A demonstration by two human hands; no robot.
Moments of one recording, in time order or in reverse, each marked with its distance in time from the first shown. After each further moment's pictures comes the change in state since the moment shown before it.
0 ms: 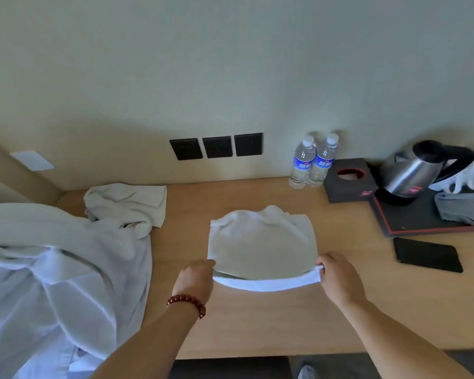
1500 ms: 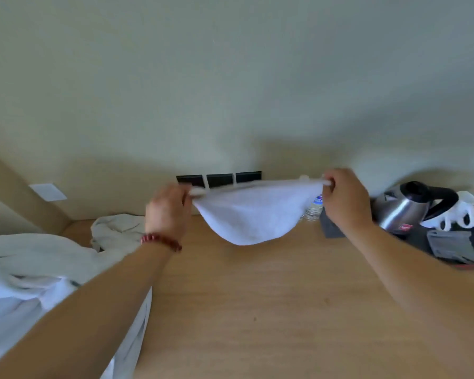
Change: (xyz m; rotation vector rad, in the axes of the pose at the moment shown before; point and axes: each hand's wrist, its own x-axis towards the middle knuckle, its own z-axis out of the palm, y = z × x) left_hand 0.069 0.027 -0.199 -0.214 0.888 0.207; right_hand 0.142 -0.096 -0.213 0.252 0.508 -0.112
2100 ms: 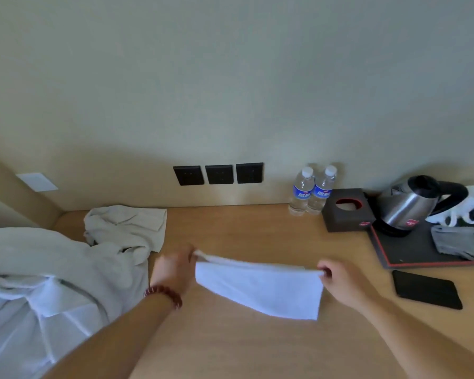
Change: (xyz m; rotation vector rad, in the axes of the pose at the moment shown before) left_hand -0.106 -0.031 0.035 0.094 -0.503 -0.265; right_hand -0.144 0.076 0.040 -0.137 -0.746 0.138
